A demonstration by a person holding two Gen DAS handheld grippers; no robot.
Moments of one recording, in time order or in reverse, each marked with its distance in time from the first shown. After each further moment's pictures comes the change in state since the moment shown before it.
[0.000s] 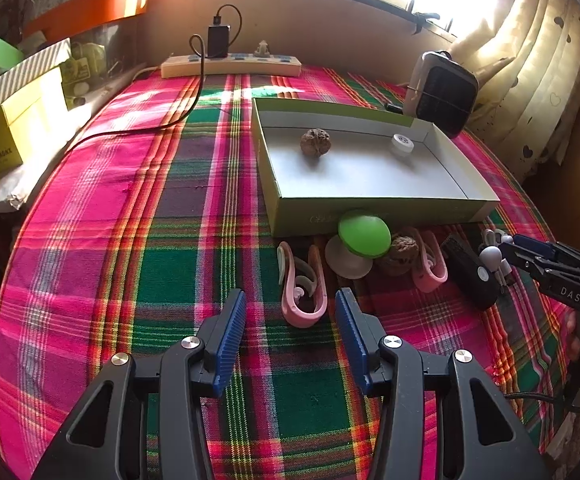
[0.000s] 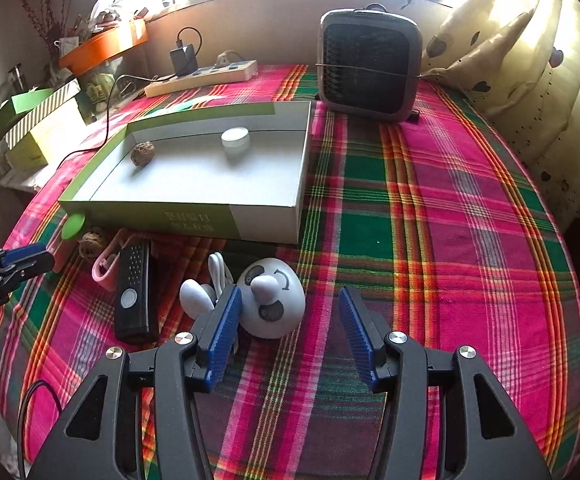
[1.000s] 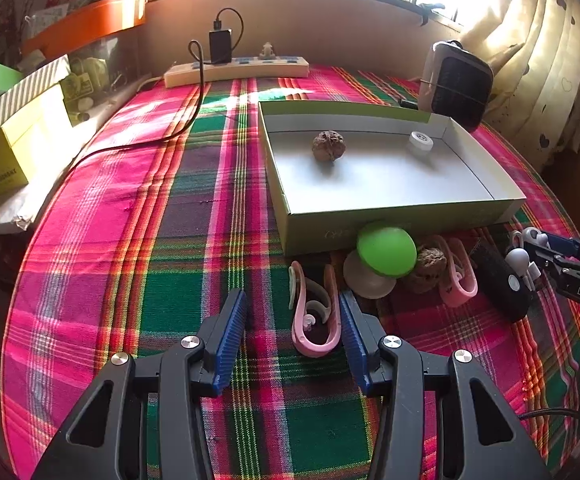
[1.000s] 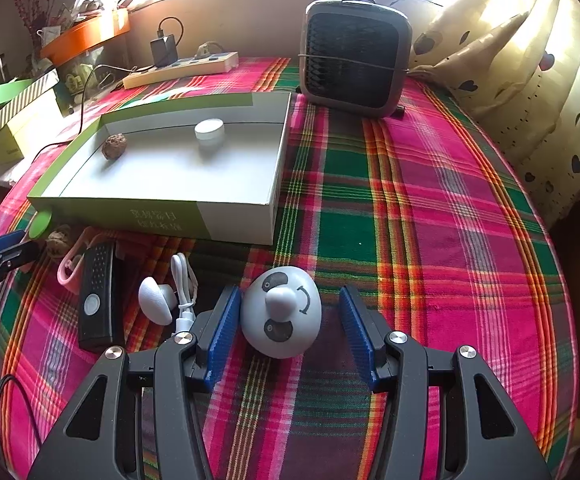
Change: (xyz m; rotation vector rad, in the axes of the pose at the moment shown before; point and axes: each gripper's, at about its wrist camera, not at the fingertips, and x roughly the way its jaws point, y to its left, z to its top) left arm 0.015 -0.004 0.008 0.047 -0.014 0.081; right arm 0.011 -0.006 0.003 -0.006 0.019 -0.088
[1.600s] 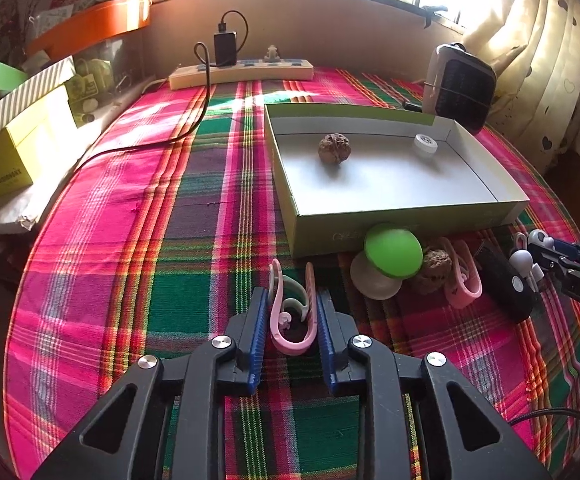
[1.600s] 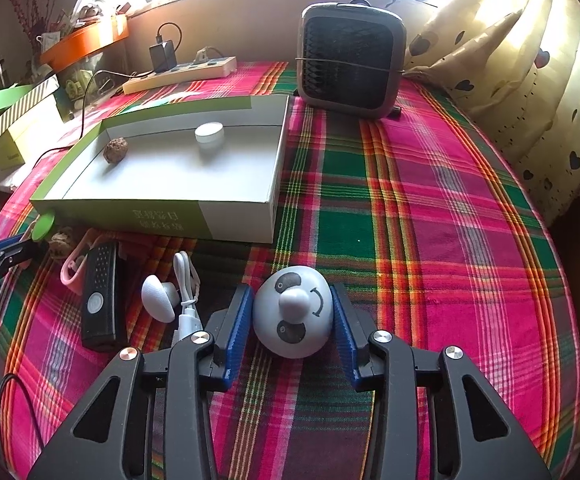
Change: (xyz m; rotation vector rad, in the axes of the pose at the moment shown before) left arm -0.001 0.002 -0.001 -0.004 -0.009 0.012; right arm -0.004 -0.001 -0.004 0.015 -0.017 0.003
